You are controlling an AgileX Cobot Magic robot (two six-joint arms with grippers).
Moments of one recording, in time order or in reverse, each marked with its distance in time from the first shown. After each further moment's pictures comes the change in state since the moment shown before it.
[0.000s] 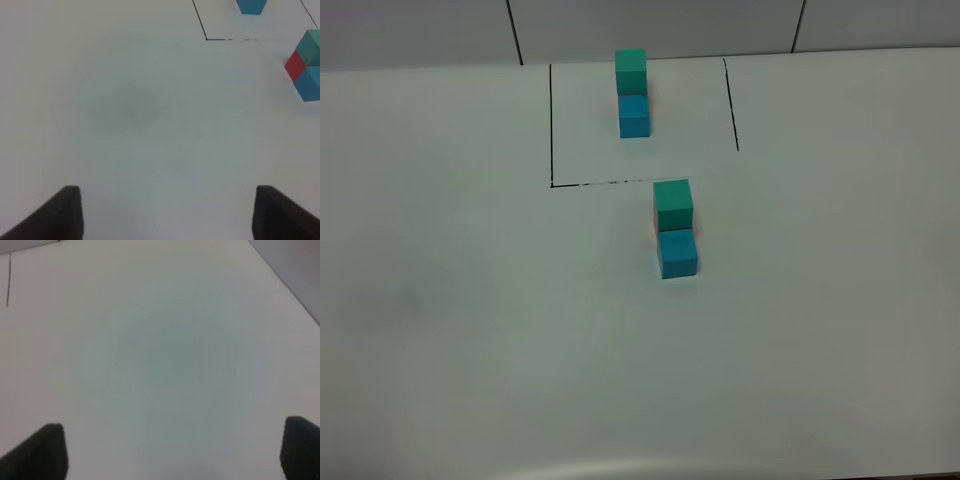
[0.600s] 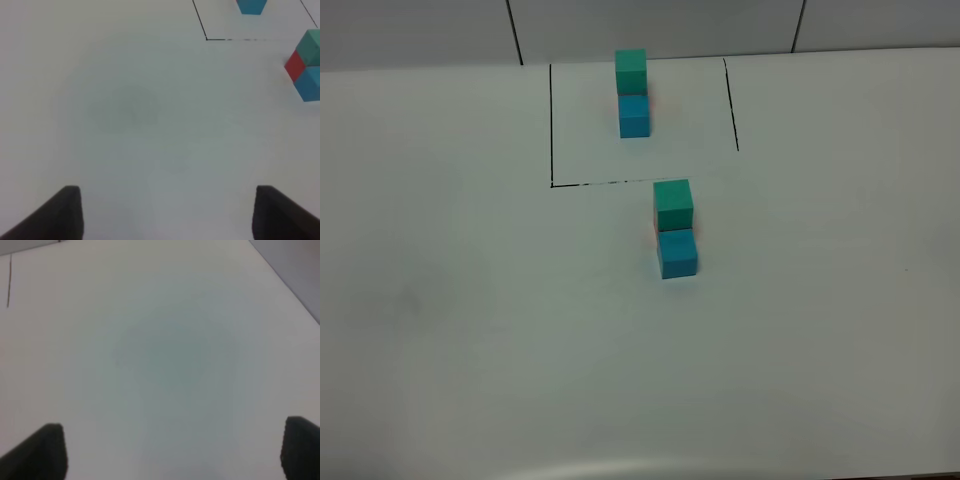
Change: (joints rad) left arm 0.000 0.000 0.000 0.000 0.000 0.000; right arm 0.004 0.000 0.000 -0.001 0.000 0.008
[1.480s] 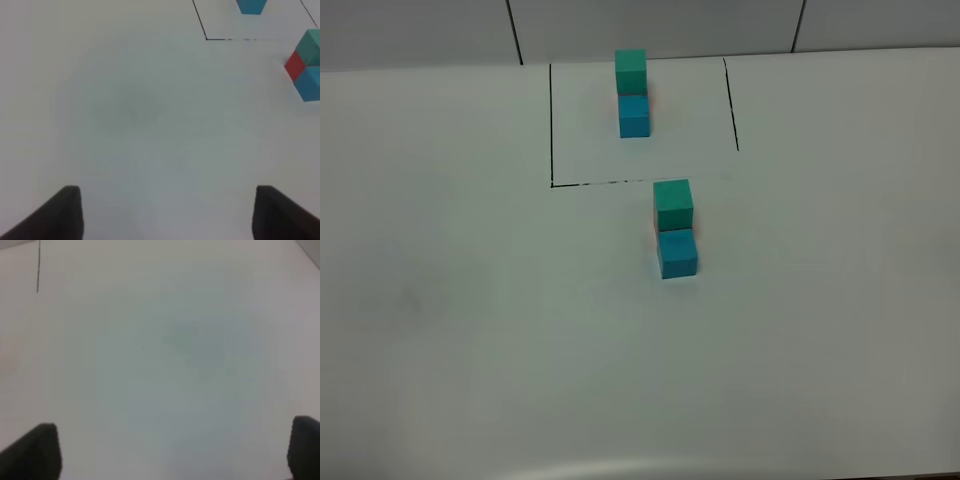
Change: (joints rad) left arm 0.000 0.000 0.000 0.000 0.000 0.000; right arm 0.084 0.002 -0.016 0.018 0.037 0.051
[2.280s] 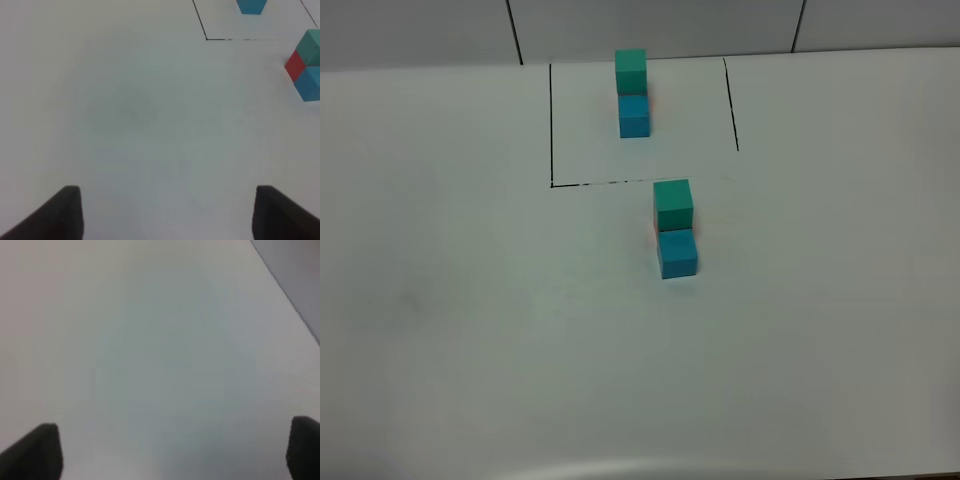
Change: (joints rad) left arm 0.000 0.000 0.000 0.000 0.000 0.000; right arm 0.000 0.512 -0.282 -0.110 -0.036 0.079
